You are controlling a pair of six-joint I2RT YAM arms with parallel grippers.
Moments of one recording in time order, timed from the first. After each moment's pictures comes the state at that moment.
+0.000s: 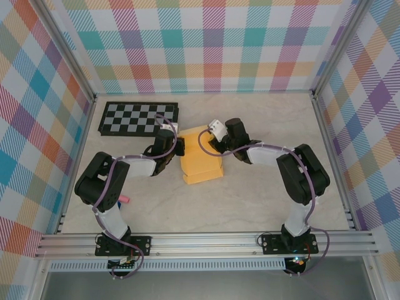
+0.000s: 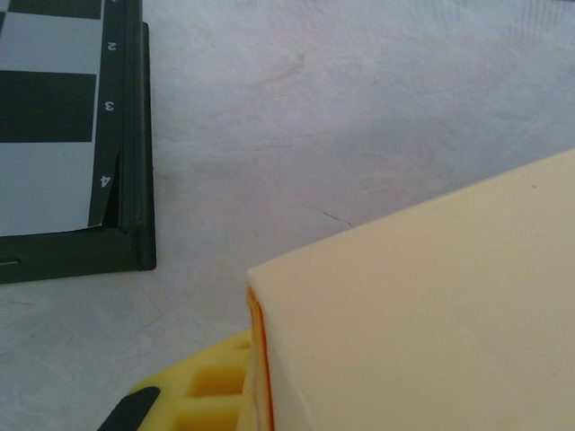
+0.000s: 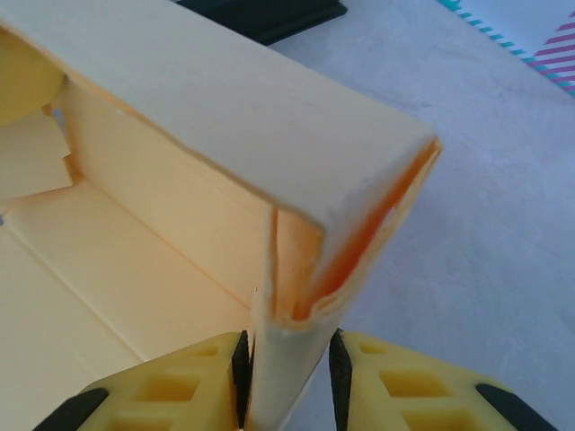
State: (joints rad) left arm -0.47 1.75 0.81 0.42 -0.09 -0.30; right arm 0.55 1.83 1.03 0.20 -0.11 -0.32
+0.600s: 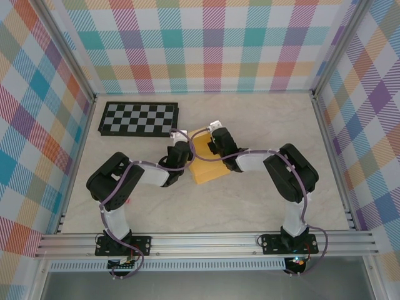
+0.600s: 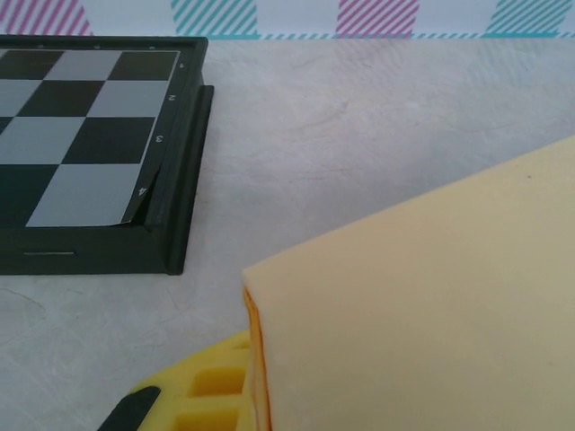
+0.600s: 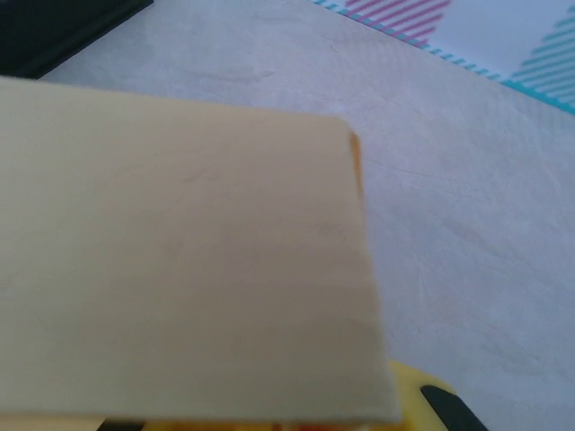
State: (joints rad) left arm -0.67 1.83 0.76 0.61 -0.55 -0.28; right arm 0.68 1.91 1.01 0.33 0.39 0.00
